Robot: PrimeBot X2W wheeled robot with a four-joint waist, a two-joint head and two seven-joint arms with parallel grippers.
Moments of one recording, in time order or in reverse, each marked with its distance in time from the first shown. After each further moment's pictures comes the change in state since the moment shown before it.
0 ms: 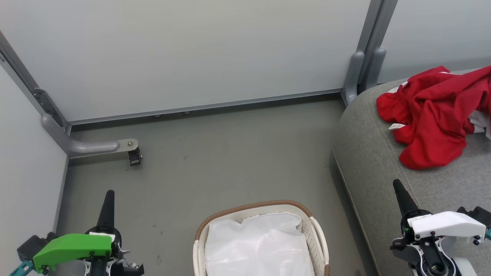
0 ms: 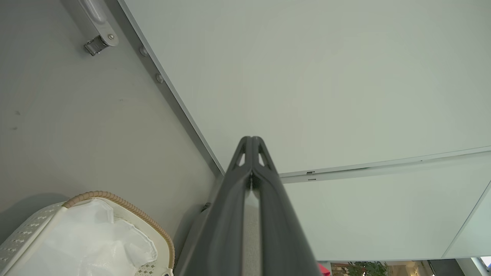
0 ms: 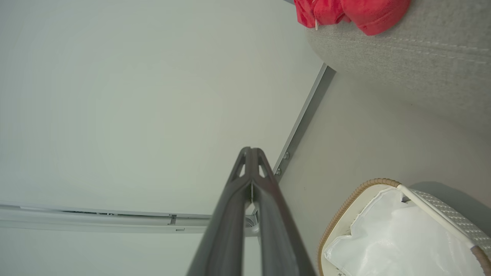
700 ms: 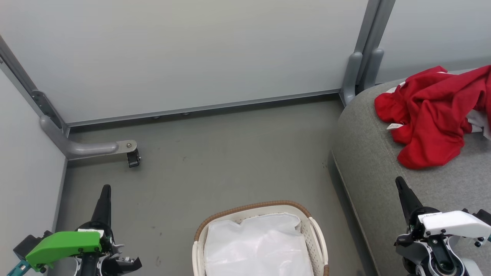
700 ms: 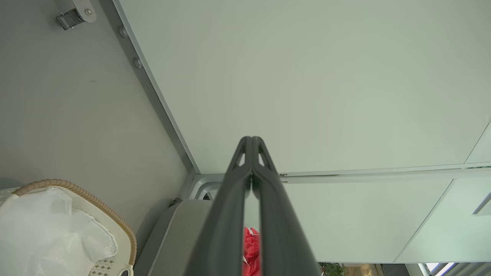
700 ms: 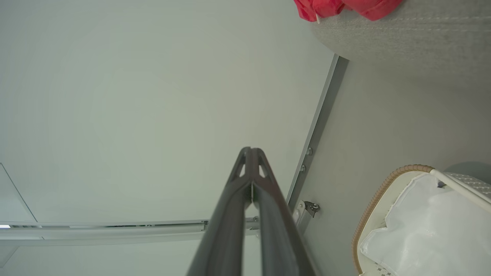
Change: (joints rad) left arm -0.016 0.000 0.026 -0.006 -0.149 -0.008 0.043; right arm -0.001 -0.001 -0.022 -0.014 0.165 0.000 0.042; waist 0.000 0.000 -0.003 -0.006
